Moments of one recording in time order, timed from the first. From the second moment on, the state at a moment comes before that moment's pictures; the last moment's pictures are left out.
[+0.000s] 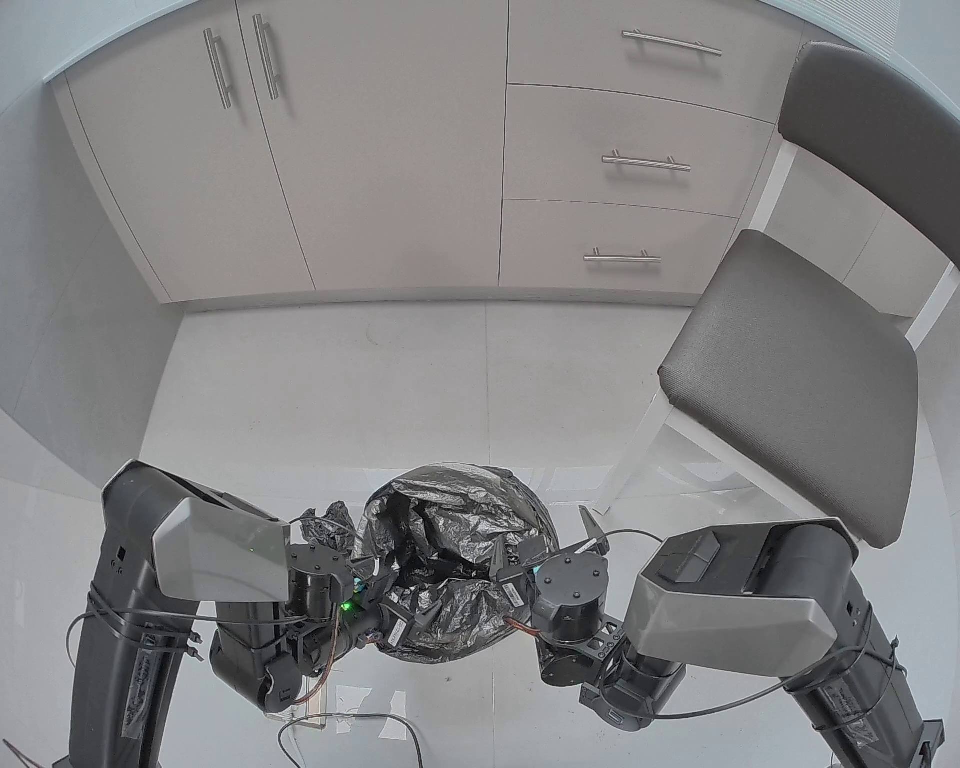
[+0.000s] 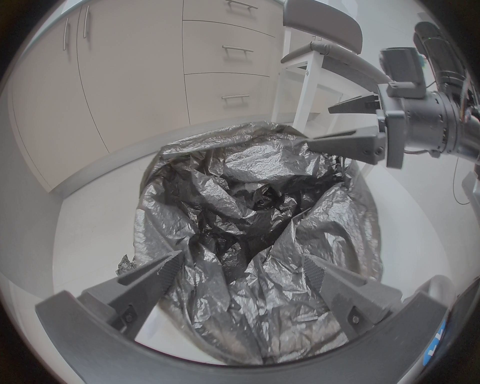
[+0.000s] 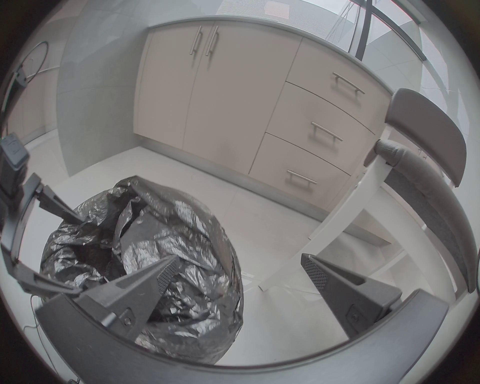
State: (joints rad) left arm -0.45 2.55 -0.55 -1.53 -0.06 0.24; right arm 0.81 2.60 -0.96 -1.55 -0.77 -0.32
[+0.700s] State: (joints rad) left arm -0.50 2.57 -0.63 -1.53 -0.04 0.23; right arm 0.74 2.73 -1.07 -1.55 -0.77 -0.33
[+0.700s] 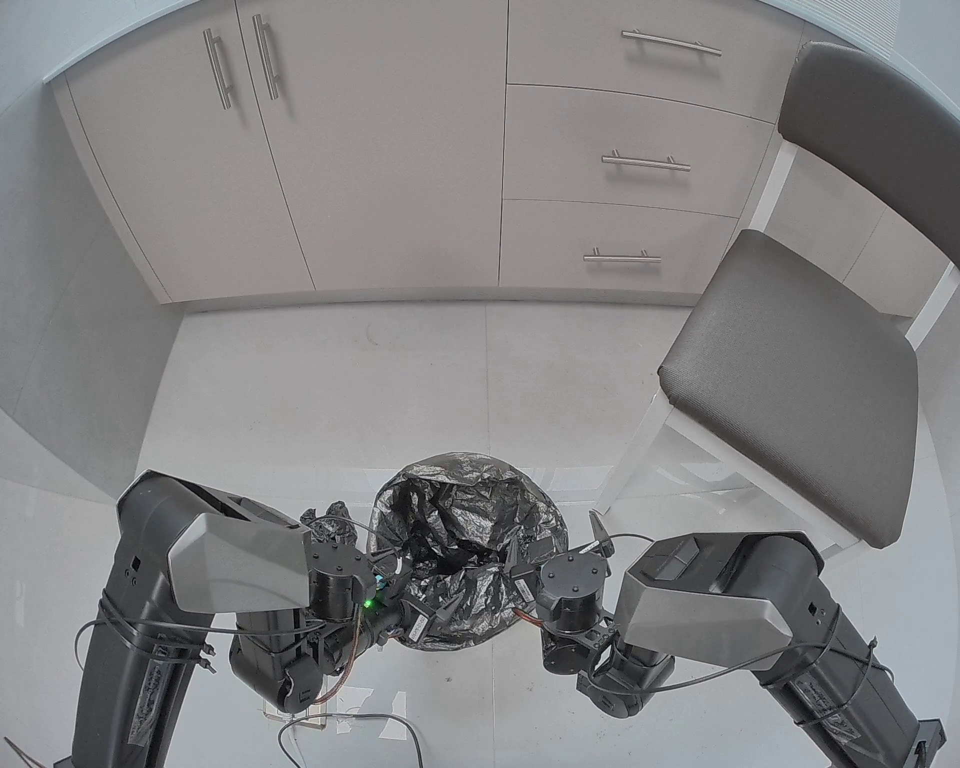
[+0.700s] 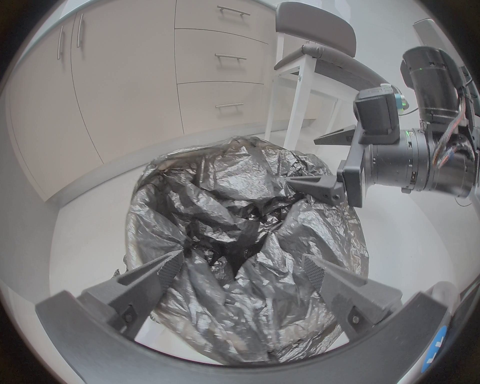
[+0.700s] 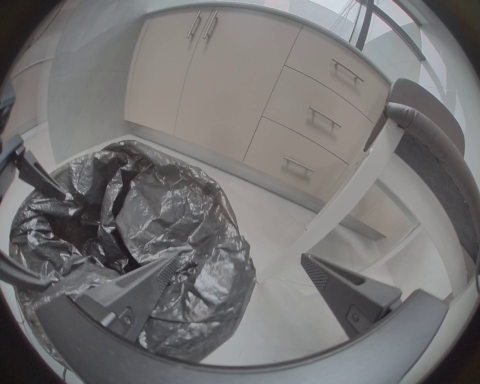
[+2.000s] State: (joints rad) left arm -0.41 2.24 -0.46 -1.53 0.10 0.13; right arm 0.75 2.51 -0.97 -1.55 -0.77 -0.32
